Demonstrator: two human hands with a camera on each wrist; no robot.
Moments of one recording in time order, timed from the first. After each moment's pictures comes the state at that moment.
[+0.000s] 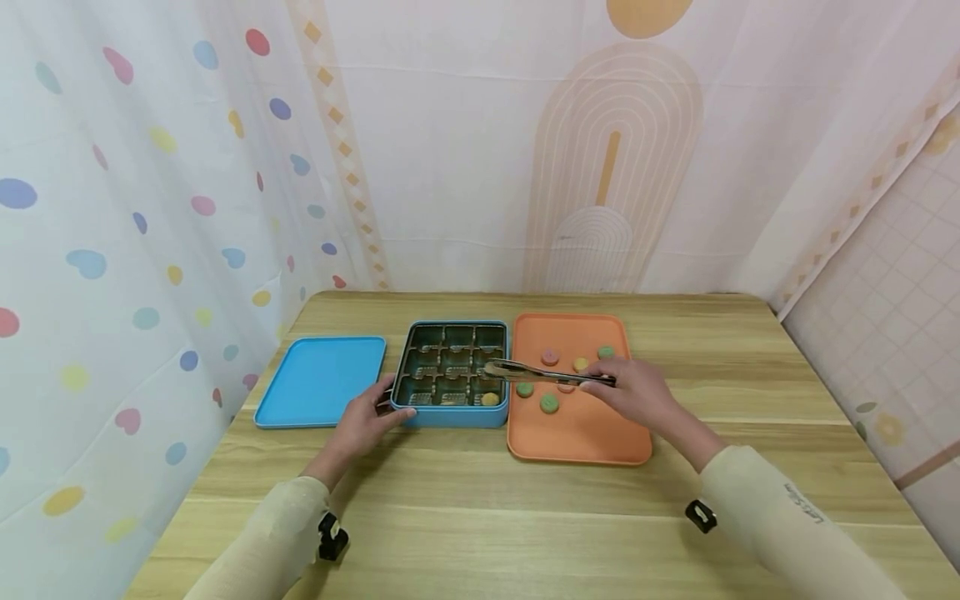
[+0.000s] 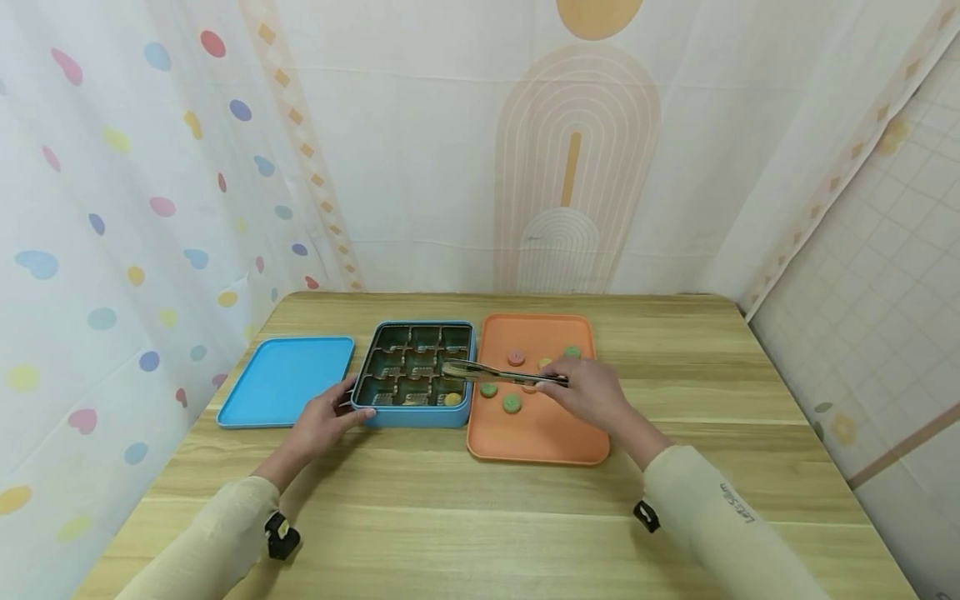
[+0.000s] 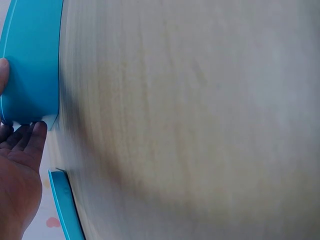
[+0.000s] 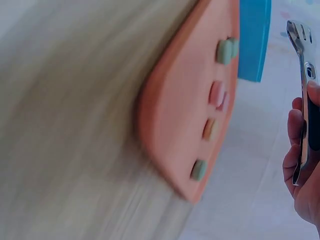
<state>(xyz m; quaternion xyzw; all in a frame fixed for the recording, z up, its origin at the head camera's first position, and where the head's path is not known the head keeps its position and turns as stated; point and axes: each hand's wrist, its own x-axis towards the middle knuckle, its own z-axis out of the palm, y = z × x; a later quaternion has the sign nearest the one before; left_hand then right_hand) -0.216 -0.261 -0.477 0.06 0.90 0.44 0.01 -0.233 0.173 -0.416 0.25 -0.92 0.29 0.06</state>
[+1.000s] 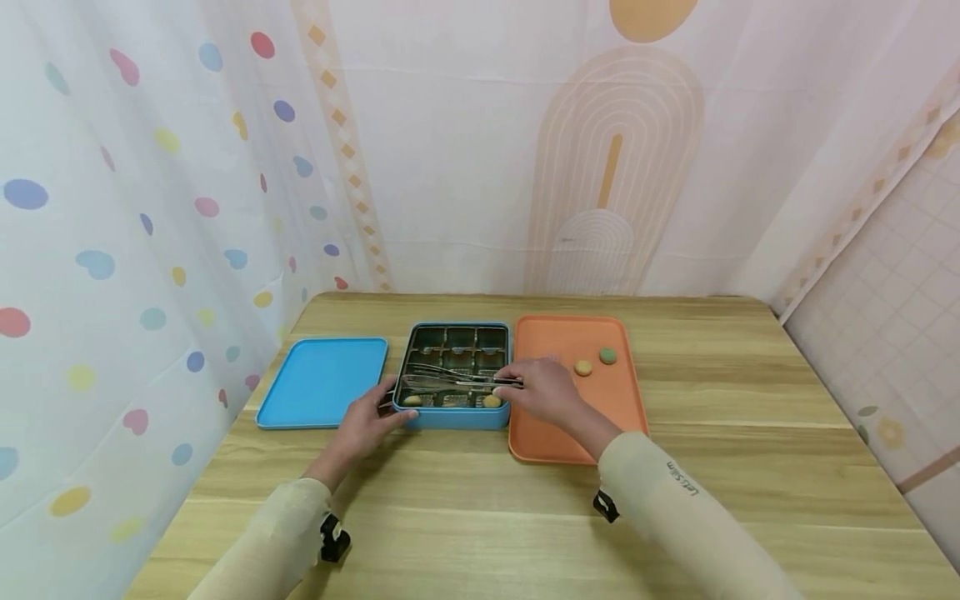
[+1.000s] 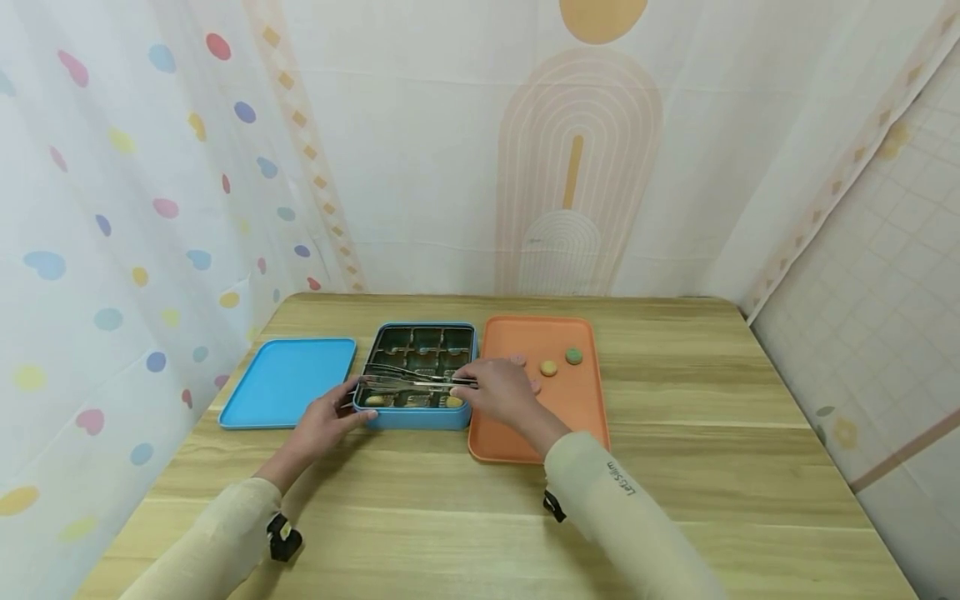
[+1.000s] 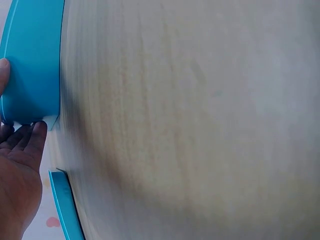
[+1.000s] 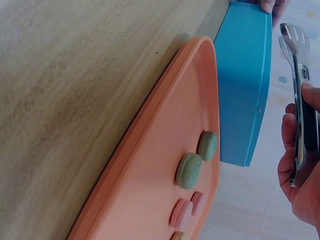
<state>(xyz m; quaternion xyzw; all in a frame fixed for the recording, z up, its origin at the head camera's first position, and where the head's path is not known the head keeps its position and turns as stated) -0.217 -0.260 -0.479 0.06 0.90 0.44 0.01 -0.248 0.056 -0.422 0.28 -0.92 0.29 0.02</state>
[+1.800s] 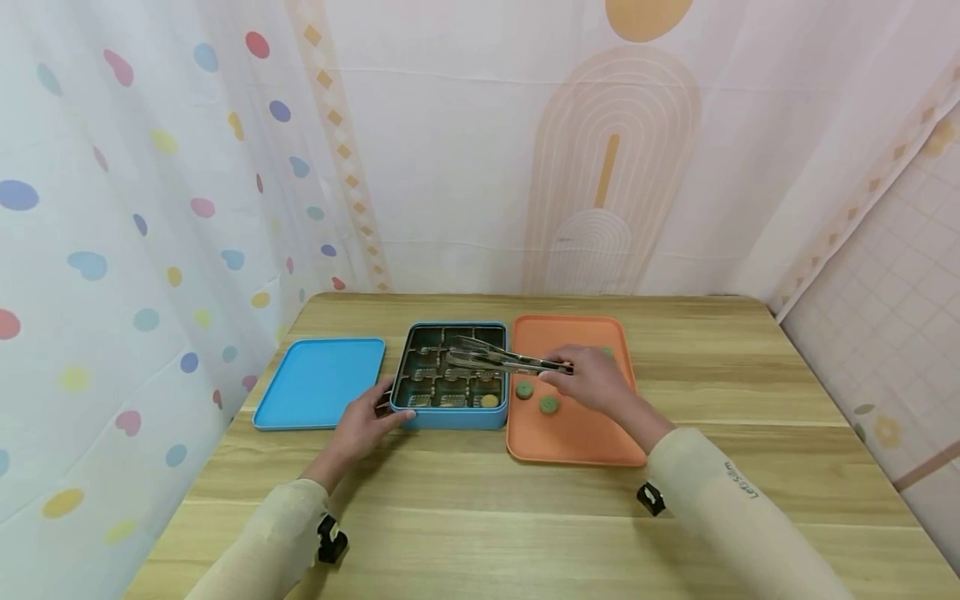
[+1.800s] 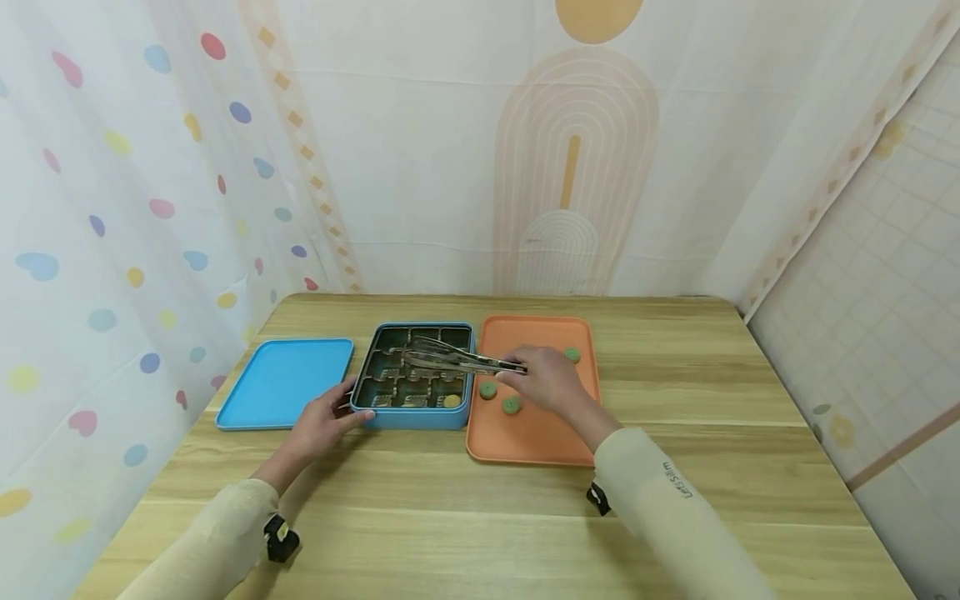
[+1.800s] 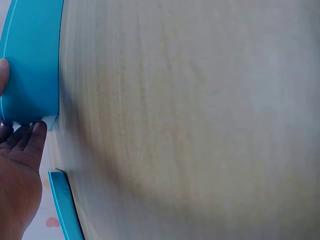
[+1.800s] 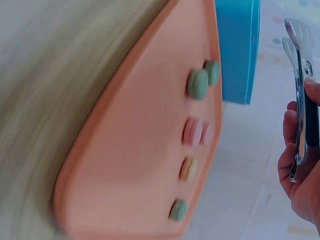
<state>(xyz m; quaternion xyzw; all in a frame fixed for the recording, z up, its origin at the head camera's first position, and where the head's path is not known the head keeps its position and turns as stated) -0.216 -0.260 -0.477 0.05 0.90 0.43 0.01 -0.252 0.120 -0.407 0.22 -0.92 0.34 0.00</state>
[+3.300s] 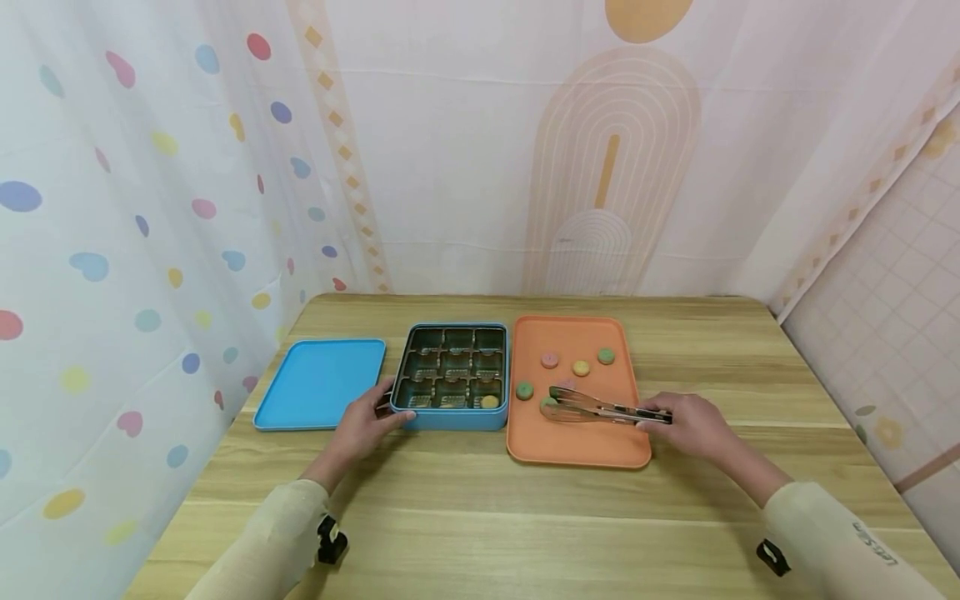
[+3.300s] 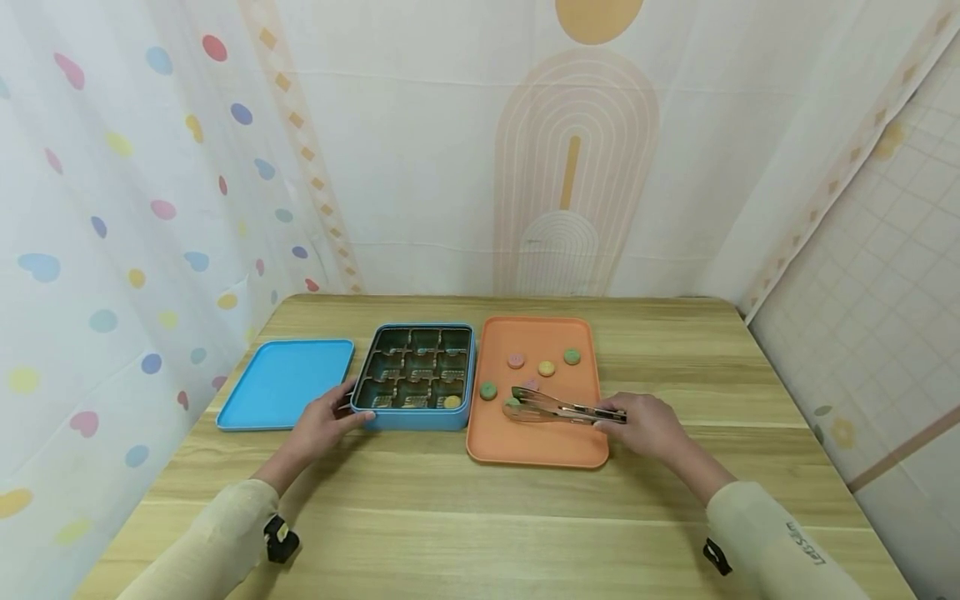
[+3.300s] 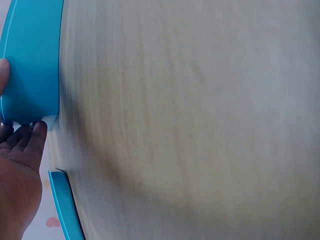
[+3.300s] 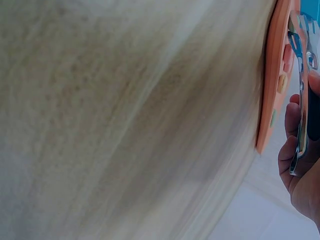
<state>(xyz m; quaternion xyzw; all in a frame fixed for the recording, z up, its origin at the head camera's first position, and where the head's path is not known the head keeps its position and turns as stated) -0.216 -0.259 -0.478 0.05 0.90 0.44 0.01 -0.215 0.252 -0.452 0.21 -0.94 0.27 0.01</state>
